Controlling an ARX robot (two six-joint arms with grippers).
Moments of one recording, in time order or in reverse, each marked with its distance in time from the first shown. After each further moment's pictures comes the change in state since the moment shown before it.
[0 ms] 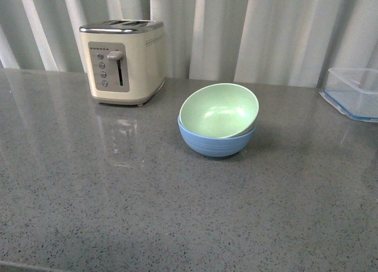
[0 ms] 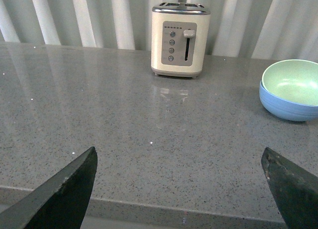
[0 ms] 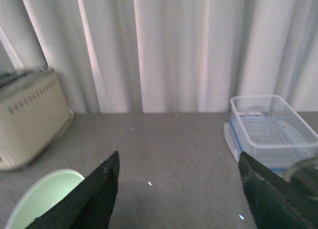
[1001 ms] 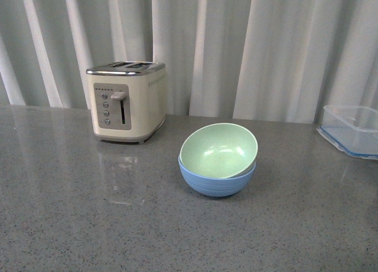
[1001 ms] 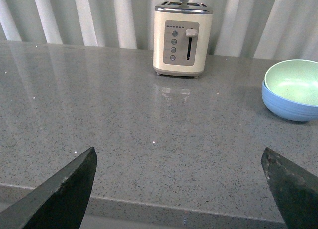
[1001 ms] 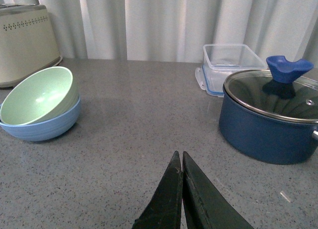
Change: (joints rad) left arm 0.000 0.000 0.000 0.000 0.000 0.000; right arm -0.145 -0.620 -0.608 -0.053 -0.140 -0.060
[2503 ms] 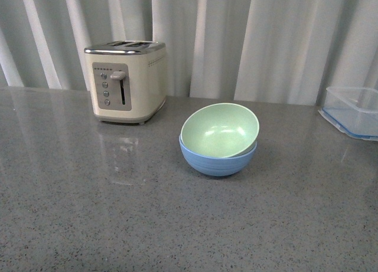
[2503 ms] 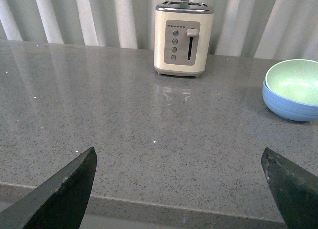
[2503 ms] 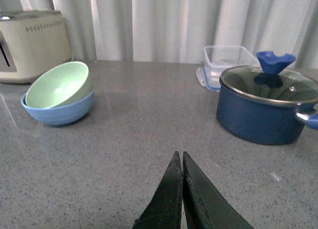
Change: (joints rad) left arm 0.000 0.000 0.000 0.000 0.000 0.000; right arm 0.000 -0.714 -0.063 -0.637 -0.003 0.000
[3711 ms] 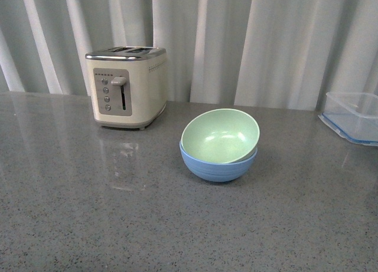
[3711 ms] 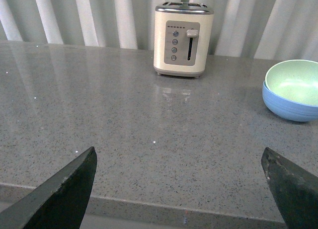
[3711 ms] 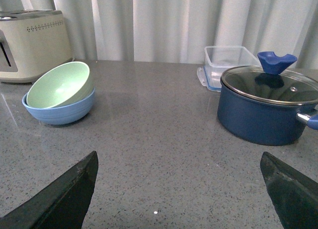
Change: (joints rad) left arm 0.000 0.000 0.000 0.000 0.000 0.000; right arm 0.000 0.000 0.000 -0.002 0.000 0.000
